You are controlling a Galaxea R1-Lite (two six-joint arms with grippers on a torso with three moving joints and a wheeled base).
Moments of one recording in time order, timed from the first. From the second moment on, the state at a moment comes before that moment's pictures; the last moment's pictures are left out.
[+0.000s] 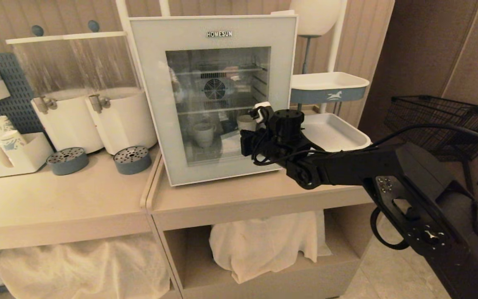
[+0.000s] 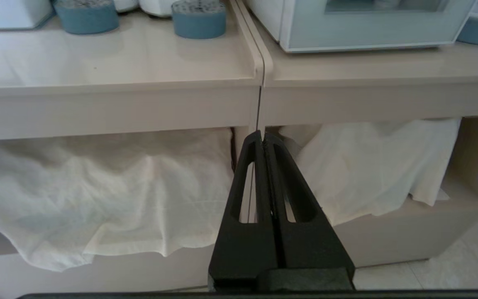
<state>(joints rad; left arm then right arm) 0.01 0.00 0.00 0.00 0.01 -0.05 0.52 2.54 -1.95 -0.52 0.00 -0.04</state>
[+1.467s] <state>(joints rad) 0.01 0.00 0.00 0.00 0.01 -0.05 0.27 1.49 -0.89 -0.47 -0.01 -0.02</state>
